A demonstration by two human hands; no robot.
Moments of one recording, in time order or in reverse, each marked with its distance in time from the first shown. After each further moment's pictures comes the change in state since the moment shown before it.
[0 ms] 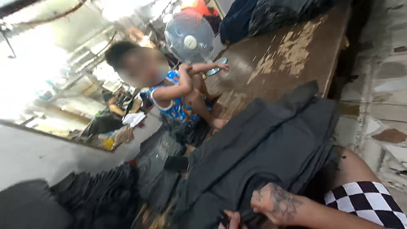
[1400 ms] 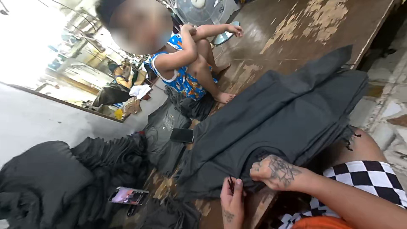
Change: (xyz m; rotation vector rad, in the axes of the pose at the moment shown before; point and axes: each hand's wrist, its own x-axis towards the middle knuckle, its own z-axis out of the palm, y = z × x) left_hand 0.004 -0.017 -0.028 0.396 -0.148 0.131; right_hand 0.004 0.014 -0.003 -0.009 -0.091 -0.067
